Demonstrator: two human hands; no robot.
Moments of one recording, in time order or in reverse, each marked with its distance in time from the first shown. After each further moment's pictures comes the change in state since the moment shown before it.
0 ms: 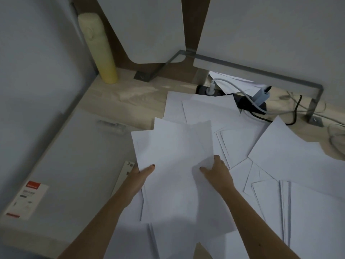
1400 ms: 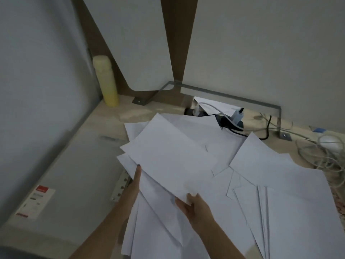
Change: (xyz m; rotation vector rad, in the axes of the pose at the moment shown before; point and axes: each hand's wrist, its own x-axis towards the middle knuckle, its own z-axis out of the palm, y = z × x) left_hand -0.018 0.000 0.014 -0.257 0.138 0.027; right_hand -0.087 0.015 0.028 1.517 -0.252 0.343
